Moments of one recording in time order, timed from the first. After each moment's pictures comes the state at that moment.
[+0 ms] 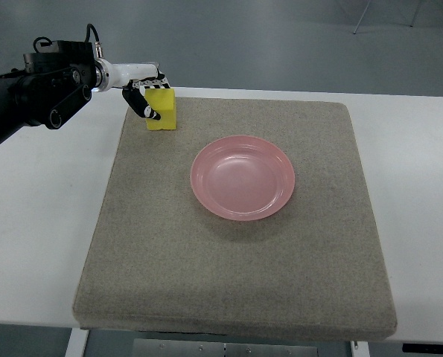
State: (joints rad) left arm -1.36 0.21 0.24 -0.32 0.96 -0.34 -0.25; right arm 0.02 0.00 -0.10 0.15 -0.06 -0.08 0.01
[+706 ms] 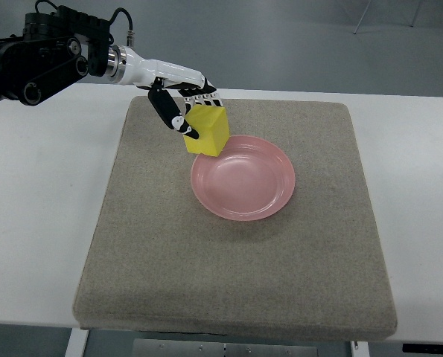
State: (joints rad) left arm -1.48 0.33 0.24 -0.69 1.00 -0.52 -0.56; right arm 0.02 0.00 -0.10 0.15 -0.06 -0.08 0.01
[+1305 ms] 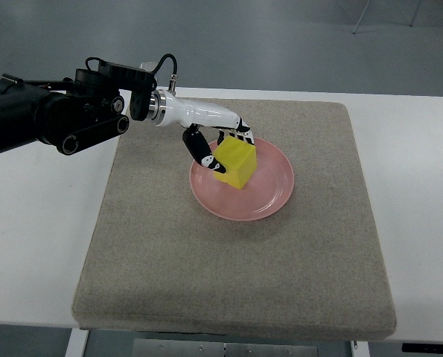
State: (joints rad) left arm -1.39 0.26 0.24 -0.78 1.14 -0.22 -0.55; right arm 0.02 0.00 -0.10 0.15 -0.06 -0.08 0.01
